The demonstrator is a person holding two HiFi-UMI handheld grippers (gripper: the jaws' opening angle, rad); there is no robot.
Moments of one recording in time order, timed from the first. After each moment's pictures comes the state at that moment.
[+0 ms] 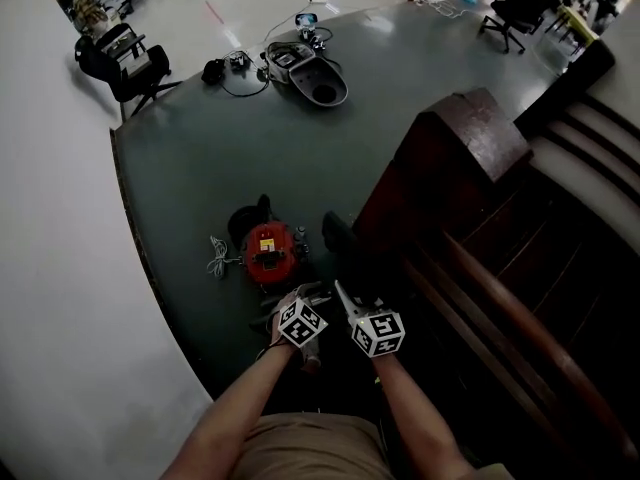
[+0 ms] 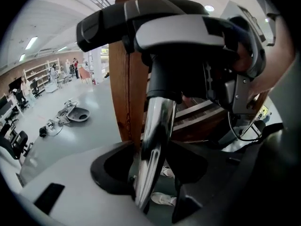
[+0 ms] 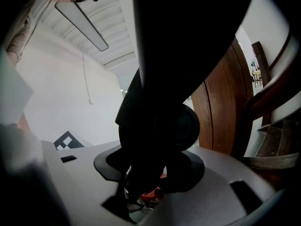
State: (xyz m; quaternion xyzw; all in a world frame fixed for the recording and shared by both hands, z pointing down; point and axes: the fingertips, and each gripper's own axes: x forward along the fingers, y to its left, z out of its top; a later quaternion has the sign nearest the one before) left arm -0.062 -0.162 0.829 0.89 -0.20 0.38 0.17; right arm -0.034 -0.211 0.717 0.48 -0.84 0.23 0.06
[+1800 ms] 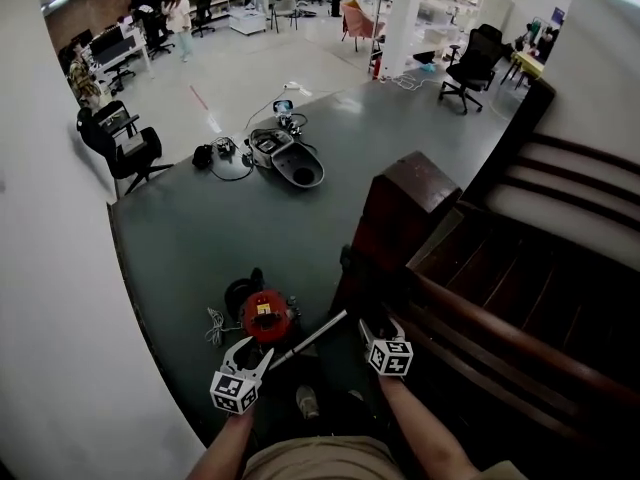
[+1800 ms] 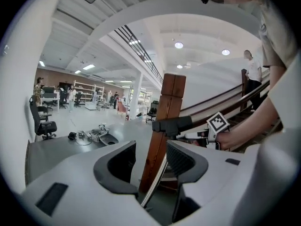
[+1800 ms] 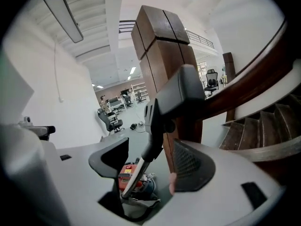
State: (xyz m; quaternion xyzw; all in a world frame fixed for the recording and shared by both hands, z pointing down) left arm -0.239 -0.135 0.638 0.89 -0.42 0.10 0.16; right arm 0.063 -0.181 0.717 0.62 -0.73 0.27 0.10
